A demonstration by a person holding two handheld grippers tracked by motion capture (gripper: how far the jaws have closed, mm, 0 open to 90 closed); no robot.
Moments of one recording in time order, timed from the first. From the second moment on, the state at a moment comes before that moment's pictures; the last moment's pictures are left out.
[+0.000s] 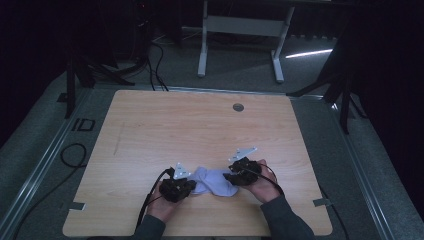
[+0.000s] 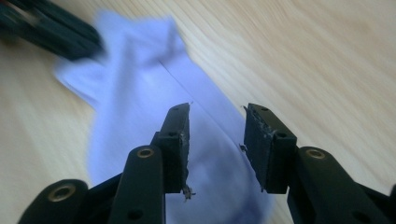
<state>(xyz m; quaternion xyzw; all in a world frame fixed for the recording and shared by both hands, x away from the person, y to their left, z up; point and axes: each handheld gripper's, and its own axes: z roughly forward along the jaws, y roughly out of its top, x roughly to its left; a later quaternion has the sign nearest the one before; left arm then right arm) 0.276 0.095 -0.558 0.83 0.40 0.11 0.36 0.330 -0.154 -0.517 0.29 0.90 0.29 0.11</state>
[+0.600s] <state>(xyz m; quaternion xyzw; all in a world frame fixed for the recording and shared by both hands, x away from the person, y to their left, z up) 0.276 0.095 -0.558 0.83 0.40 0.11 0.36 0.330 -0.175 -0.528 0.33 0.90 0.28 0.10</state>
